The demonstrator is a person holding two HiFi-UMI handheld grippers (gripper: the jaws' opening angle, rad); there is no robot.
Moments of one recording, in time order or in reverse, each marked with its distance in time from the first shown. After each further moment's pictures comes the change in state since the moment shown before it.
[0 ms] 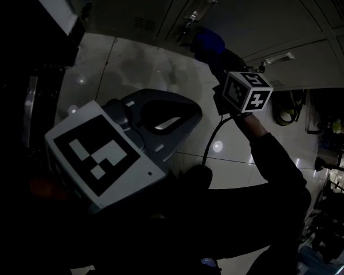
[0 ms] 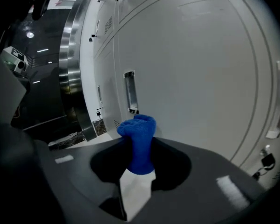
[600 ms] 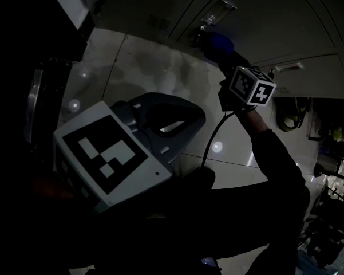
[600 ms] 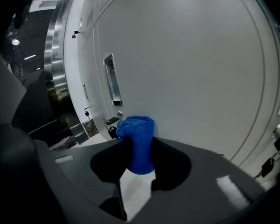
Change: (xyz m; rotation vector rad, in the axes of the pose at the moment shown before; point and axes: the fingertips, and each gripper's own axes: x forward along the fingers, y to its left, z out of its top) left arm -0.015 0.015 -0.011 -0.056 0.007 -0.005; right arm 0.030 -0.023 -0.018 0.118 0.048 -0.067
